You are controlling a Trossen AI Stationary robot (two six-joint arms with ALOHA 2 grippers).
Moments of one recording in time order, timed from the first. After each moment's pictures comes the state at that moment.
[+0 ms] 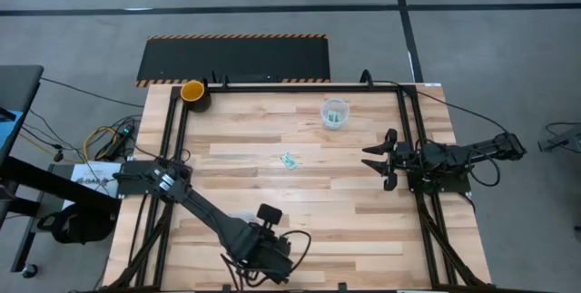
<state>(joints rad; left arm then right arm) -0.61 2.23 2.29 -1.57 -0.17 -0.23 0.23 0.09 0.02 0.04 0.36 0.06</state>
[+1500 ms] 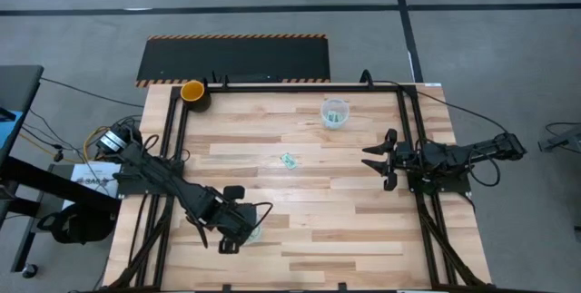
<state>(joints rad) -0.58 1.62 1.22 -0.88 -0.12 -0.56 0.23 0.09 0.02 0.04 0.36 0.06</state>
